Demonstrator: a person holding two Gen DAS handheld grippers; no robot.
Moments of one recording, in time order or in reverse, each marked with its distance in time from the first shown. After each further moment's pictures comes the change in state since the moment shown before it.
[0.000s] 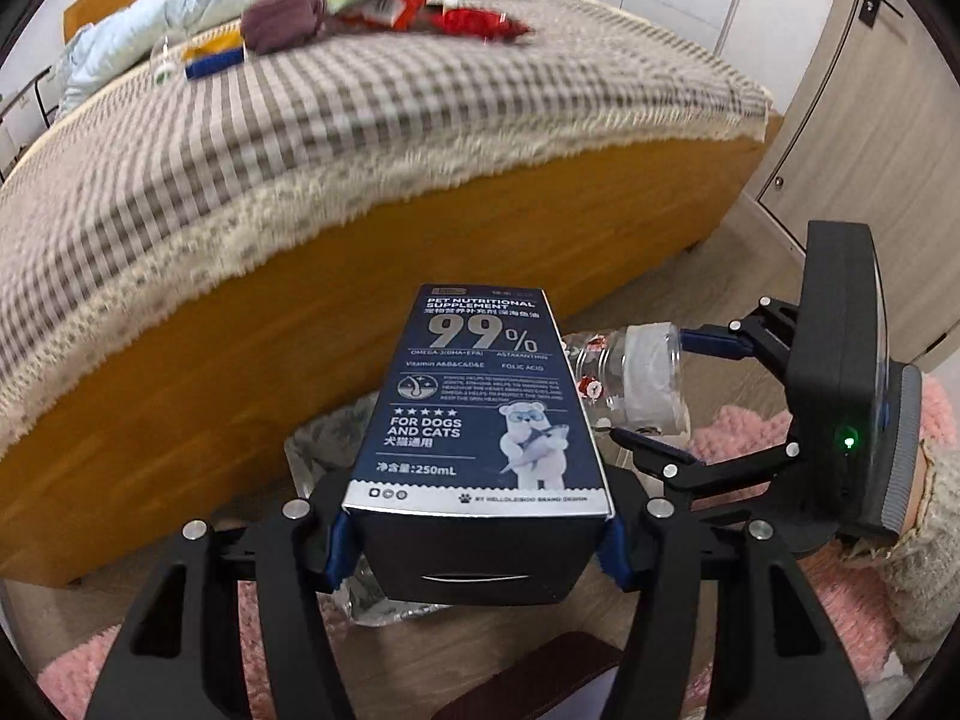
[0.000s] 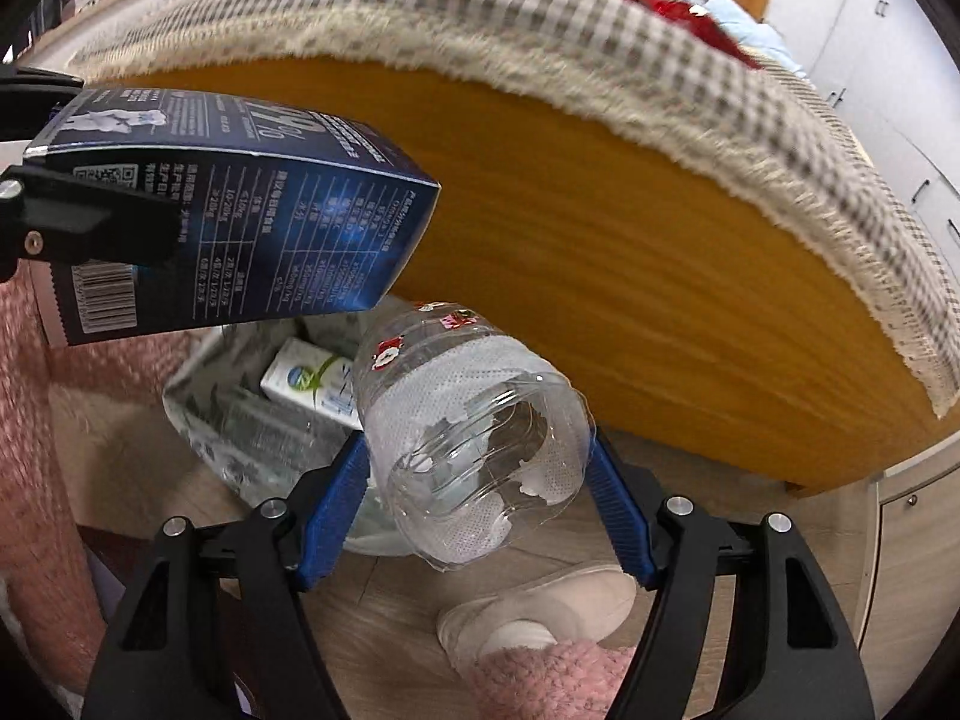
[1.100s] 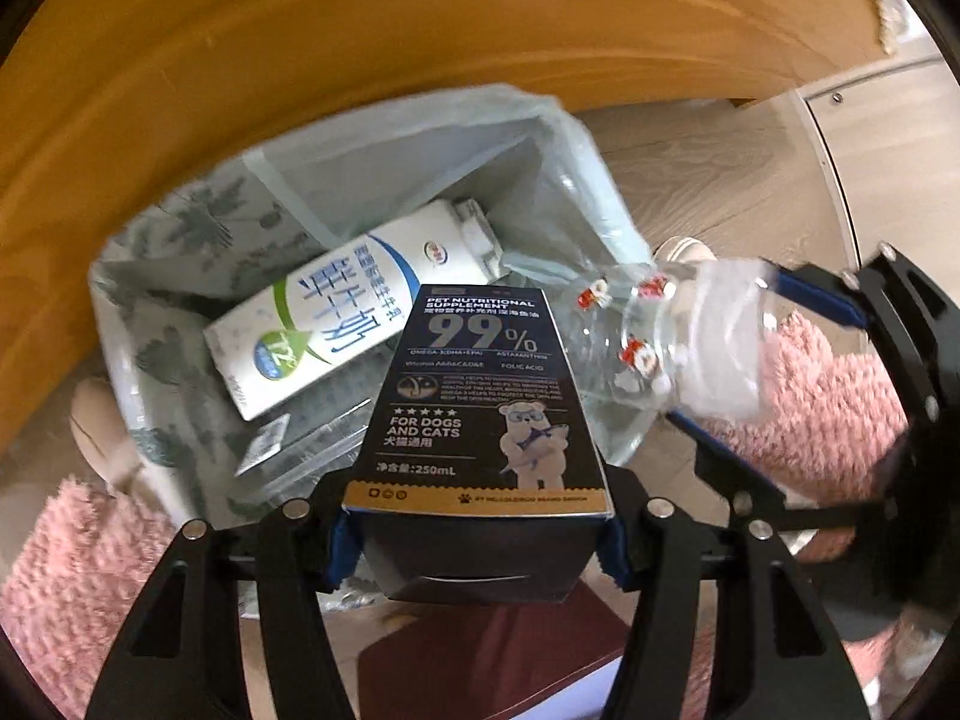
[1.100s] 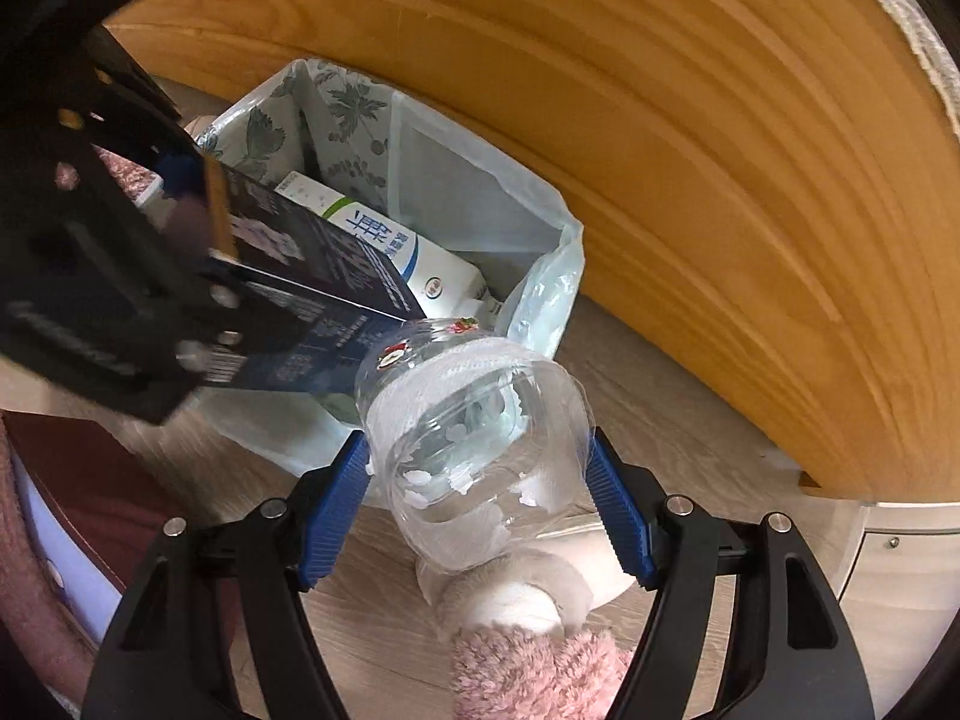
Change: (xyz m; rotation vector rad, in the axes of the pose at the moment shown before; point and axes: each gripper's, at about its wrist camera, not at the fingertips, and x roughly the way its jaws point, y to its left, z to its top) left arm 0.205 0.025 -0.039 -0.171 0.531 -0.186; right arm 0.094 0.034 -0.018 -0.195 0.287 0.032
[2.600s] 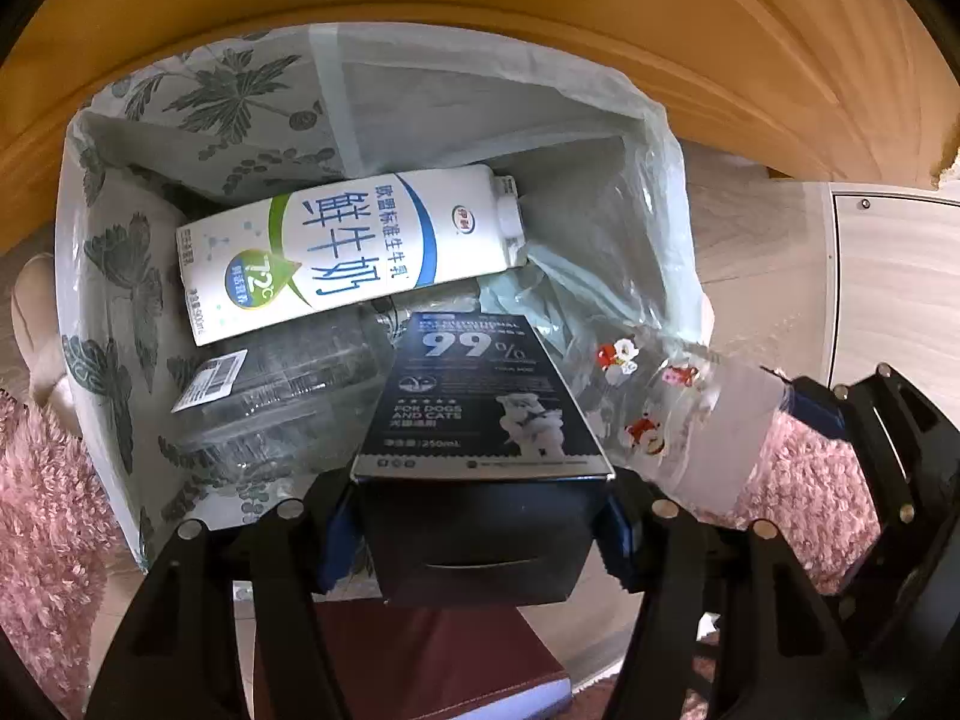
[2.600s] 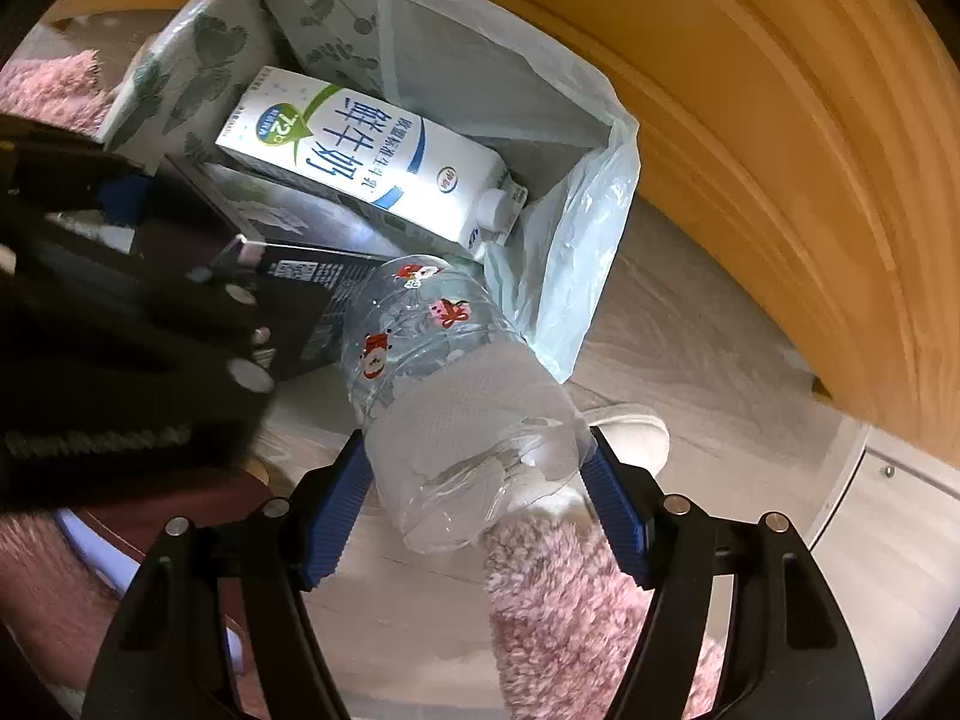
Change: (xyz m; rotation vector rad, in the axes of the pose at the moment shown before) left arm 0.028 0.035 0.000 -0.266 0.036 -0.129; right arm 0.029 0.006 0.028 0.060 0.399 0.015
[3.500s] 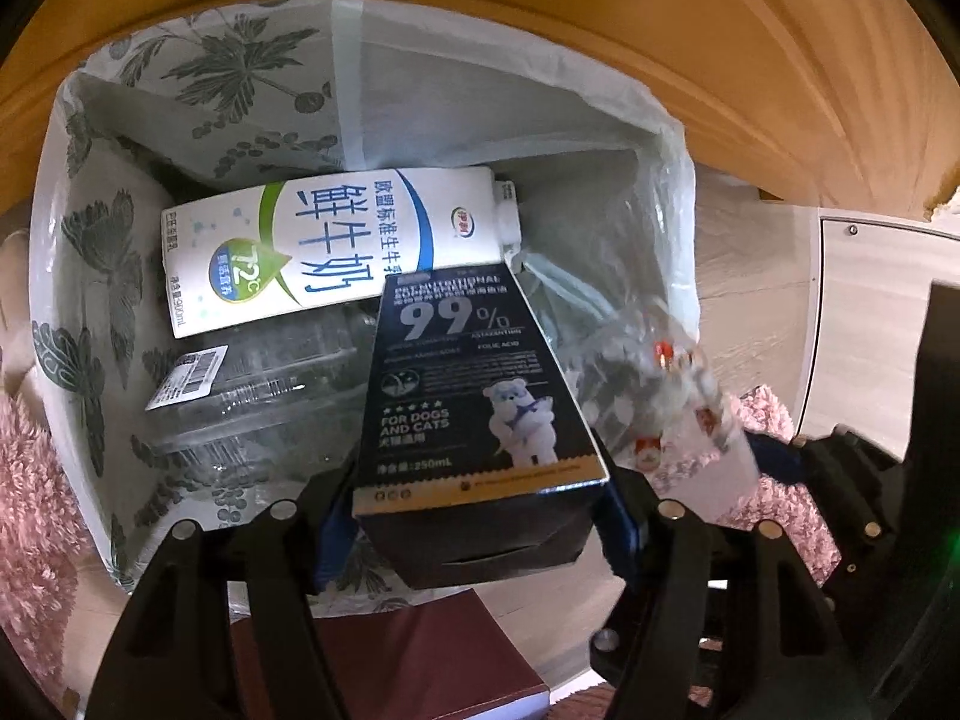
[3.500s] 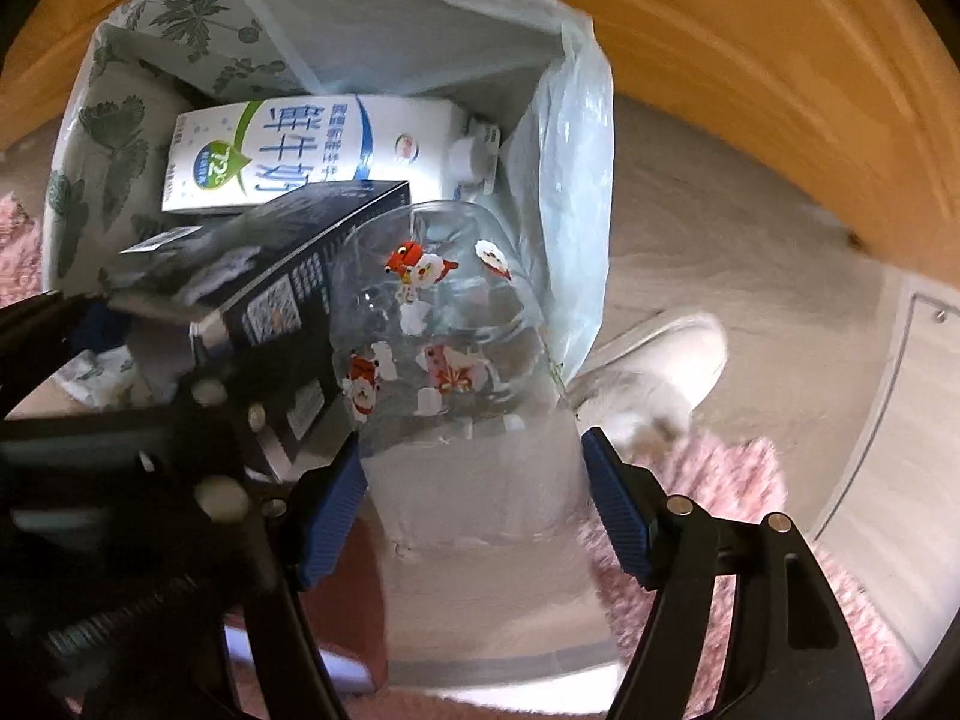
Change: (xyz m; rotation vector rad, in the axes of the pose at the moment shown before) left arm 0.019 0.014 0.007 -0.062 -0.003 -0.078; right arm 0.022 -0.019 0.018 0.317 0.181 0.135
